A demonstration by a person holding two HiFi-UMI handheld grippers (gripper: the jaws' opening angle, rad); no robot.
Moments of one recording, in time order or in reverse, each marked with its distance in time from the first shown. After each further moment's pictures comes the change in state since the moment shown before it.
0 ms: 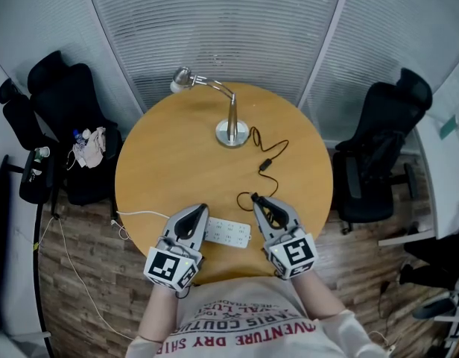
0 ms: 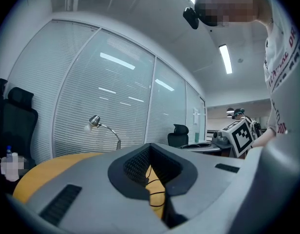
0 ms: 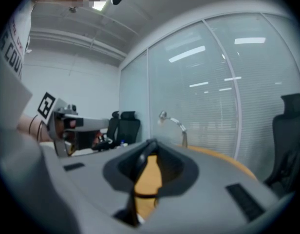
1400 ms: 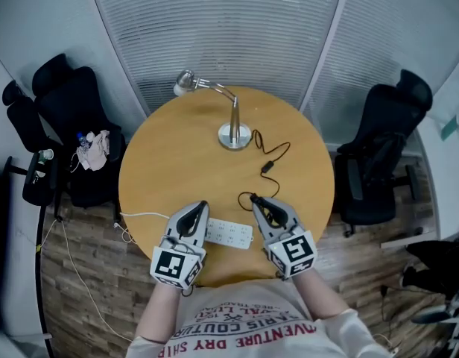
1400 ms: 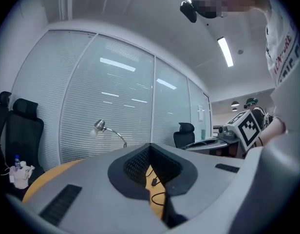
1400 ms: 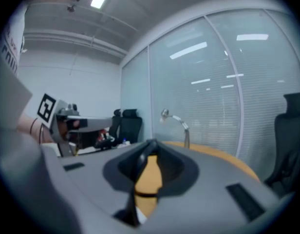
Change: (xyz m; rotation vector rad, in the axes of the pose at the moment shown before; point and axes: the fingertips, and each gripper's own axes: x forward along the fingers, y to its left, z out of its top) left arm -0.001 0.006 0.002 0.064 -0.011 0.066; right arm 0.002 0.007 -0.003 0.001 0.035 0.023
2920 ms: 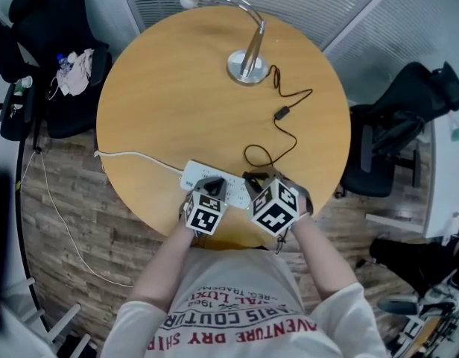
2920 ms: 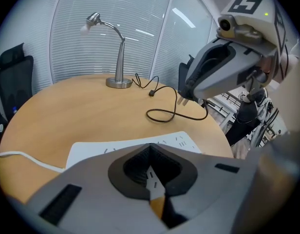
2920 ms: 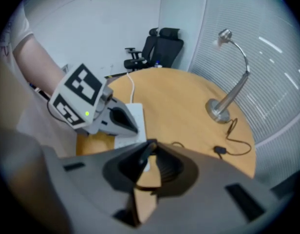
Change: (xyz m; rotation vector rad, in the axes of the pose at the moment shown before) left arm 0.014 -0.028 -0.320 -0.162 0.811 -0.034; right arm 0.043 0.024 -0.183 -0.421 0.917 0.327
